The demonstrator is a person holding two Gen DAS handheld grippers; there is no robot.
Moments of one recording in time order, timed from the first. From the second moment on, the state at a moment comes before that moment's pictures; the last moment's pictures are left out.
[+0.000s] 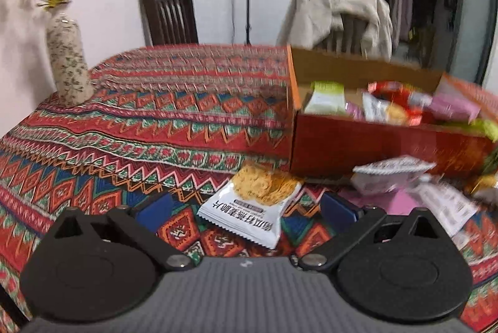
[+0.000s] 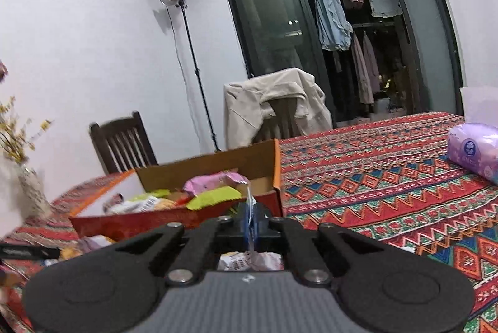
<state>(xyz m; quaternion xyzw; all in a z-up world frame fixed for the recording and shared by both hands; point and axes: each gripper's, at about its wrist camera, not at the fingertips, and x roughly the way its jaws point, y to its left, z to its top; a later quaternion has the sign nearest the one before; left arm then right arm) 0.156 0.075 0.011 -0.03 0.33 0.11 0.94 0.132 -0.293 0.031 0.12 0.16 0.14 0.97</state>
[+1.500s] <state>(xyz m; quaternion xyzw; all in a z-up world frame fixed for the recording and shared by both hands) 0.136 0.065 0.062 -0.05 0.21 0.05 0.98 0.128 -0.282 0.054 0.09 0.16 0.13 0.98</state>
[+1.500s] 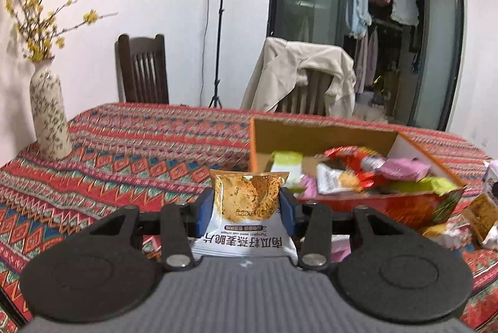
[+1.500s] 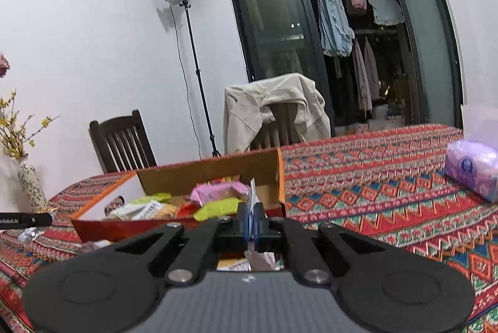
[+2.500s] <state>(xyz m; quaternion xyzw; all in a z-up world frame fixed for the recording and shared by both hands) 0.242 0.001 0.110 -0.05 0.17 0.01 0.98 0.233 -0.212 0.130 0.08 0.11 0.17 0.98</state>
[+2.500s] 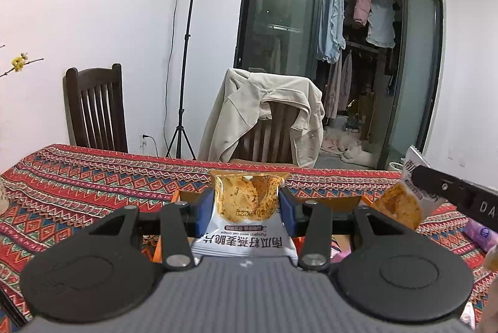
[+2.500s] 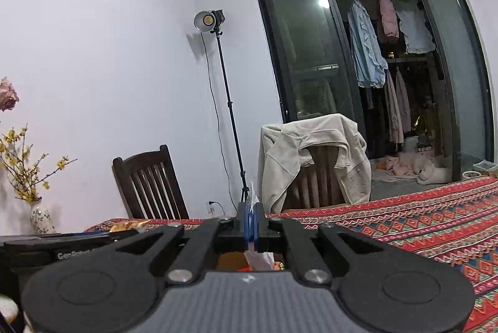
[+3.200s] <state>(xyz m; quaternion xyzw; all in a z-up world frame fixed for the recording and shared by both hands) 0.265 0.018 0.074 -0.06 0.19 0.04 0.98 0.273 -0.217 0.080 0.10 0.17 0.17 0.96</state>
